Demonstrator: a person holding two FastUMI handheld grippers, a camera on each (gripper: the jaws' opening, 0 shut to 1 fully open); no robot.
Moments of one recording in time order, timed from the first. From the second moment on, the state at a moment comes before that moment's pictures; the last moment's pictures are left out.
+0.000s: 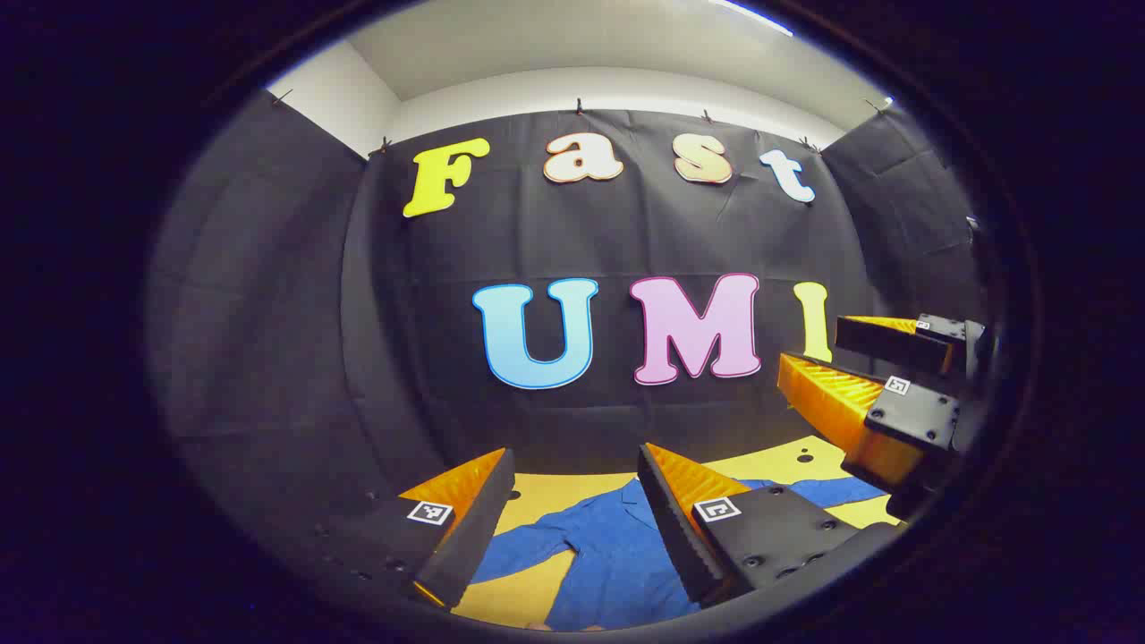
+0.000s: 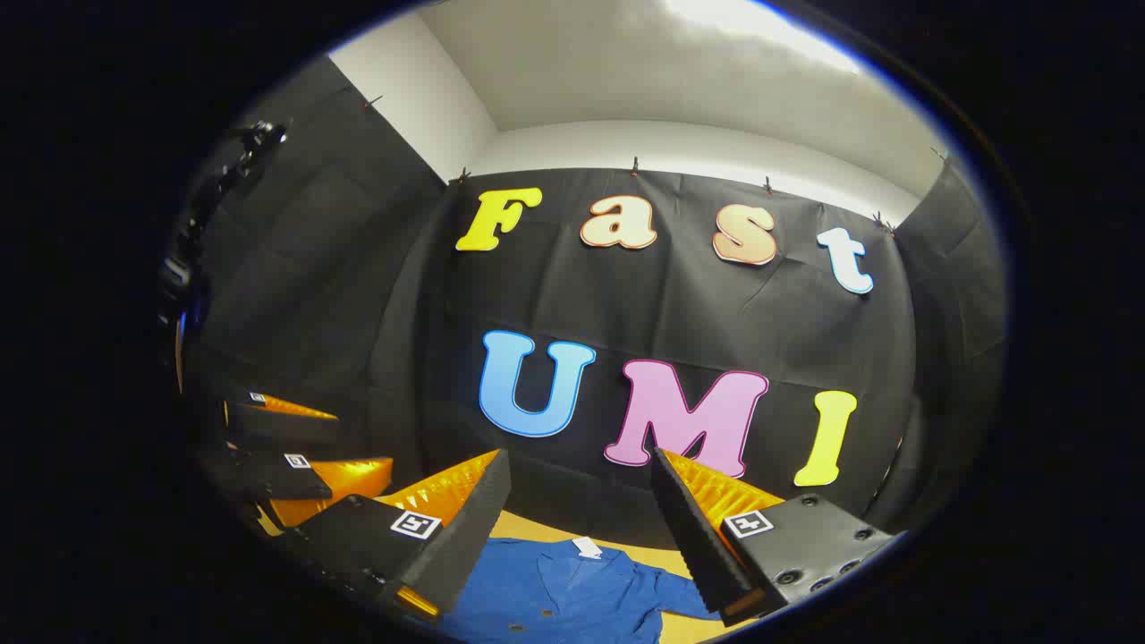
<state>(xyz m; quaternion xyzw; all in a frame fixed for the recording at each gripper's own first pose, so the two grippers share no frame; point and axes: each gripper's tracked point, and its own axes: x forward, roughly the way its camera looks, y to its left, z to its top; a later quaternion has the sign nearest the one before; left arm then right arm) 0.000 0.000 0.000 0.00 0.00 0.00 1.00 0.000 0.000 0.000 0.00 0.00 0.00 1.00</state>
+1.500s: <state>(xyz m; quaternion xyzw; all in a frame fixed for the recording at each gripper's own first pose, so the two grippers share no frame) -0.096 0.077 0.001 -0.12 -0.06 -0.02 0.99 -0.048 0.008 0.053 0.01 0.02 -0.12 0.99</state>
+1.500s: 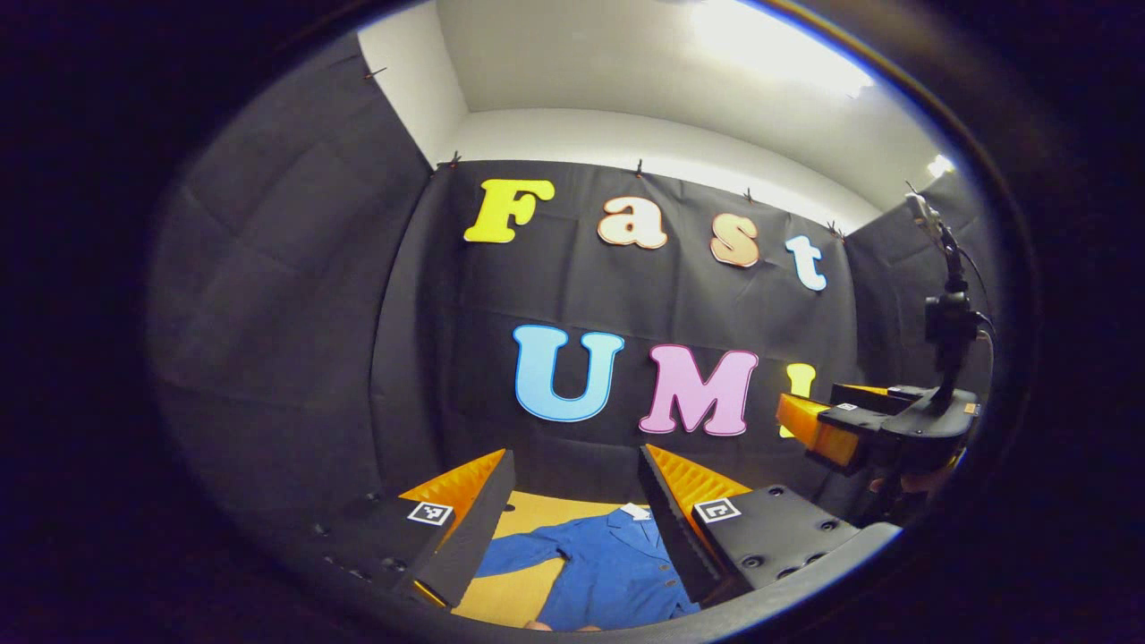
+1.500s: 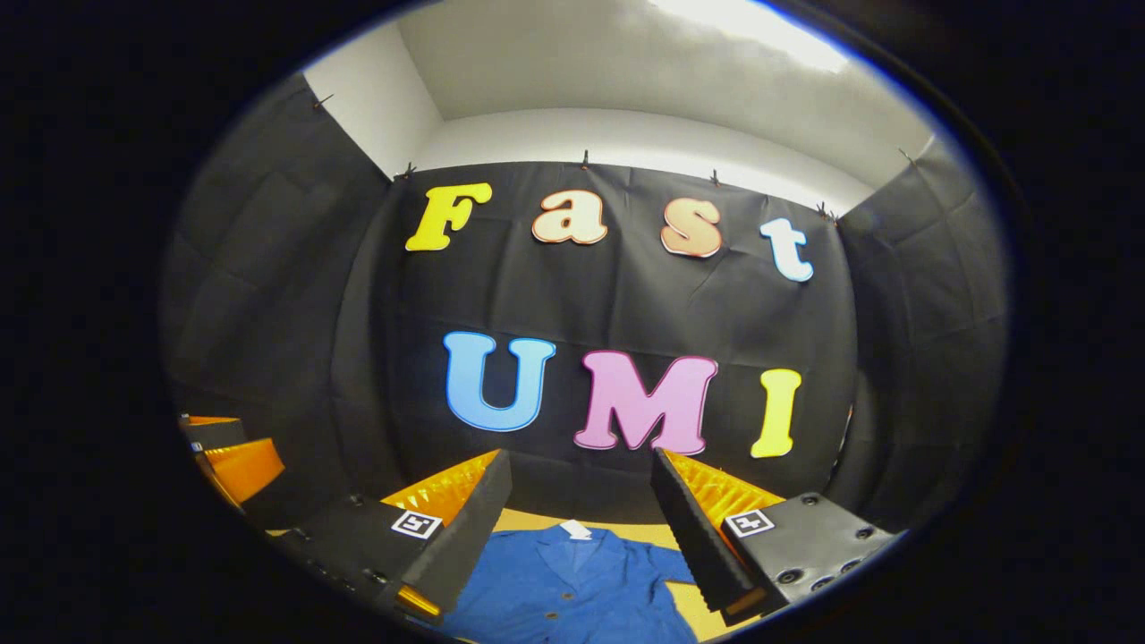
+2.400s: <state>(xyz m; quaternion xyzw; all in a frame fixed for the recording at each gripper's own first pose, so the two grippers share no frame) -0.015 0.052 -0.010 -0.14 -0.03 -0.01 0.99 -0.047 -0.109 -0.035 0.05 0.11 -0.19 0.97</state>
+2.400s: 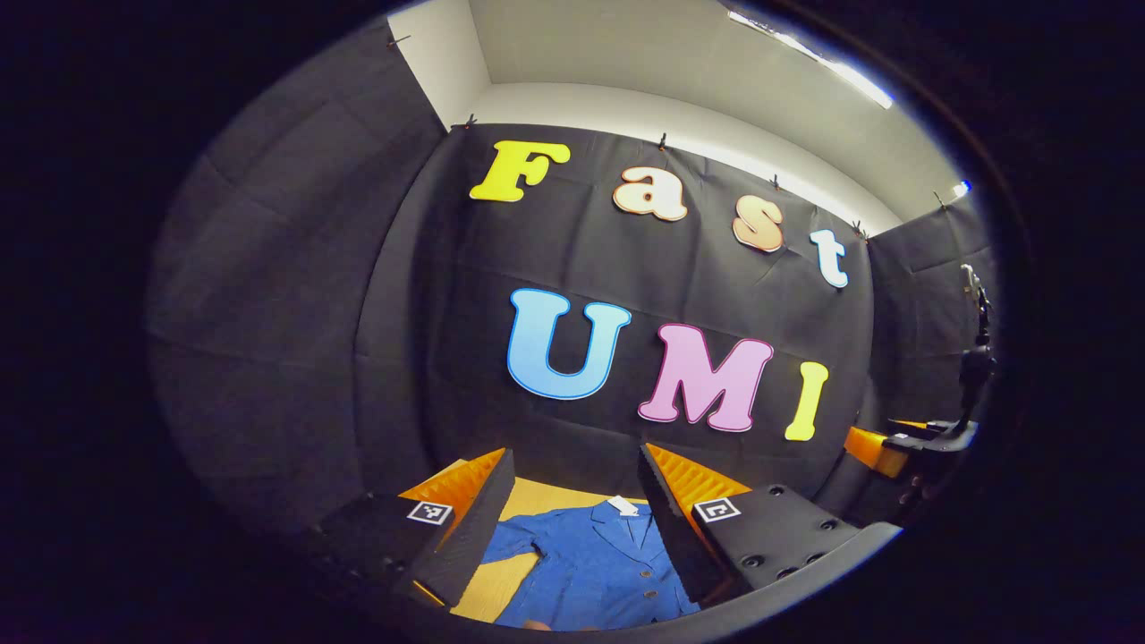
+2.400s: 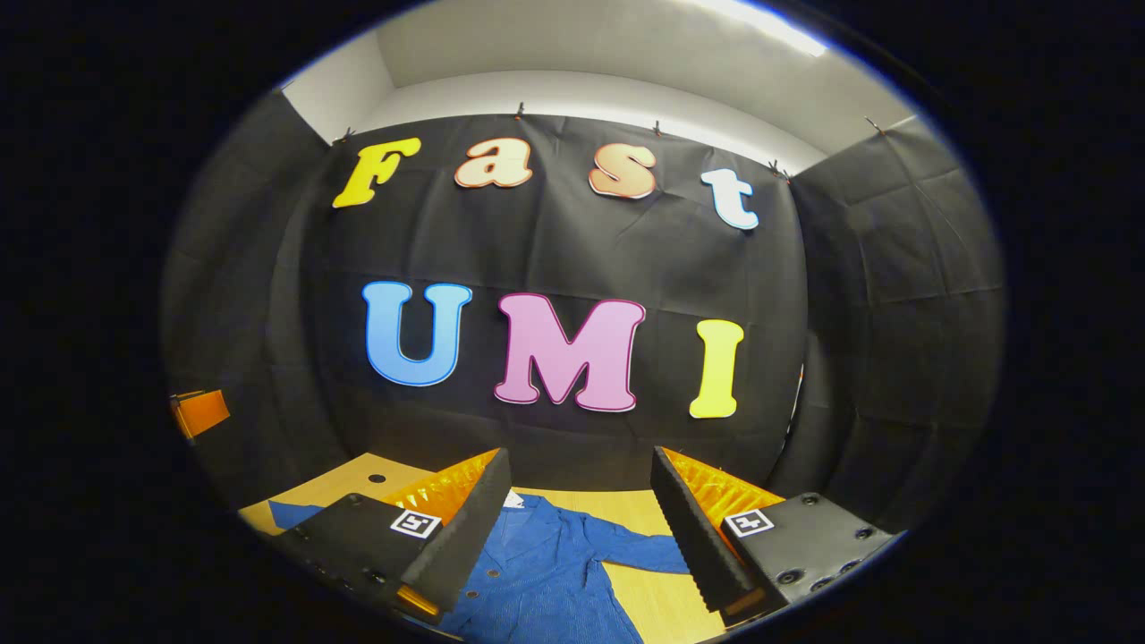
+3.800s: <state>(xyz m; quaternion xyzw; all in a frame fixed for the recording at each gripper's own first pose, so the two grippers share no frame) 0.080 -0.034 -0.054 -0.08 0.04 -0.05 0.99 -0.065 -0.328 -0.317 0.19 0.35 -0.39 0.83</state>
